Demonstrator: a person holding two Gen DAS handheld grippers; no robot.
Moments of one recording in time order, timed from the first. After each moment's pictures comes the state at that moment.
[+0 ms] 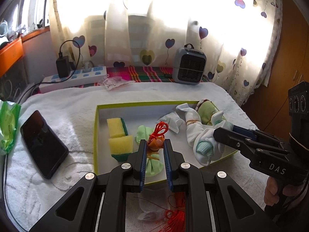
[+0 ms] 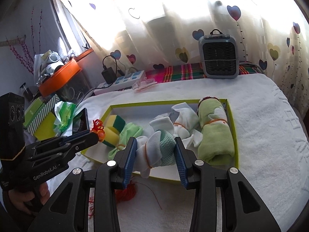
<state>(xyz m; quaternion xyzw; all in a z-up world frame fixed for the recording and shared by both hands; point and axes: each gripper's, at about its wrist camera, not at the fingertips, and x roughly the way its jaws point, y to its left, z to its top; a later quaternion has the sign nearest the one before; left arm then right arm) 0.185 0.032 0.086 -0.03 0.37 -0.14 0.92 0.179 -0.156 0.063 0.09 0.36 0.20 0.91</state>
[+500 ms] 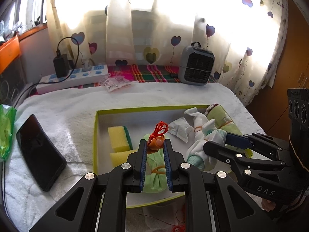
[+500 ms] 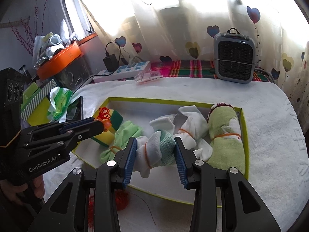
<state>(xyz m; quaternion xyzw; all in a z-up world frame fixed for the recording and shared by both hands) 0.216 0.032 0.079 -0.03 0.39 -0.13 0.91 0.207 -0.133 0.051 0.03 0.38 0.22 0.90</state>
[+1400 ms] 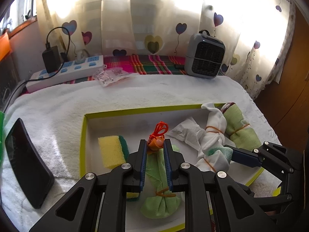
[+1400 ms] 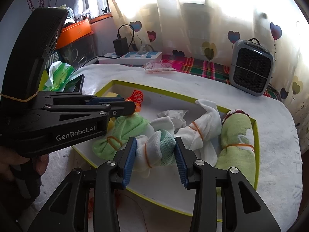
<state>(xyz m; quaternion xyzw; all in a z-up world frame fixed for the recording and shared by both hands) 0.260 0.020 0.053 -0.02 0.42 -0.13 0.90 0.210 -0.109 0.035 -0.06 0.38 0.24 0.89</state>
